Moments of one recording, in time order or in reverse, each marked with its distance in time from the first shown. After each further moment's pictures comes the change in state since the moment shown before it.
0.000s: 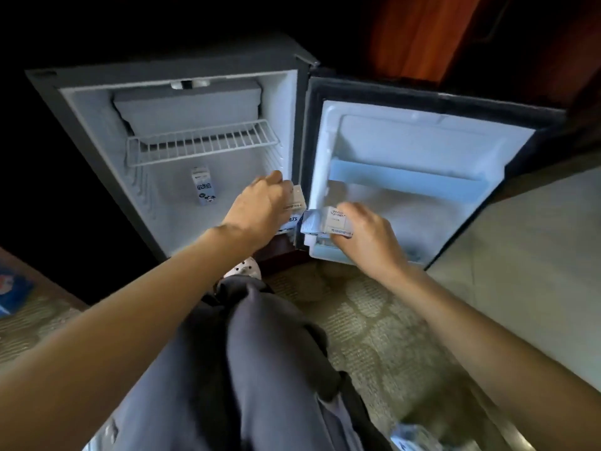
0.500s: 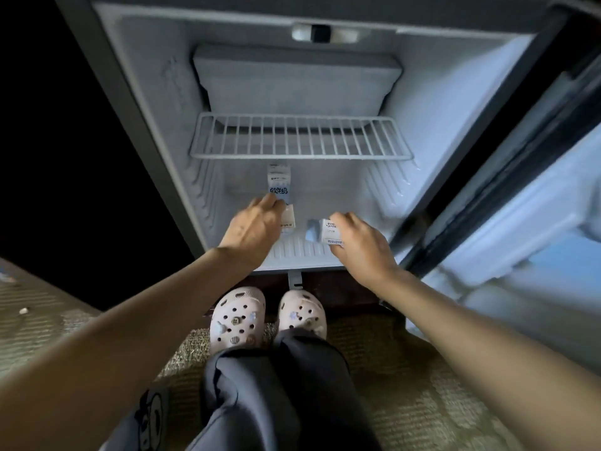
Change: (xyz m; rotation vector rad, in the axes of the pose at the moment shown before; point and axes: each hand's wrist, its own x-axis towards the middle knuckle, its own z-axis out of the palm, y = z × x) left_hand 0.072 -0.229 0.101 0.059 -0.013 -0.347; right_hand 0.182 -0.044 0.209 -0.090 -0.298 -0.245
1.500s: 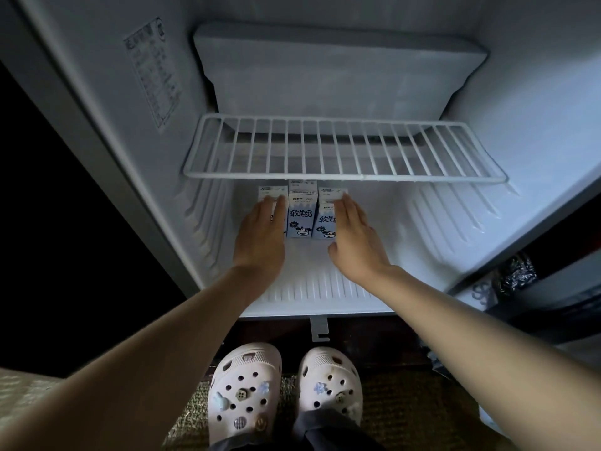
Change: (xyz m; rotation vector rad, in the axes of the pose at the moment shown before) left_hand 0.087 -0.062 0.078 0.009 0.076 -0.198; right_hand 0.124 0.011 0.087 0.038 -0.055 0.040
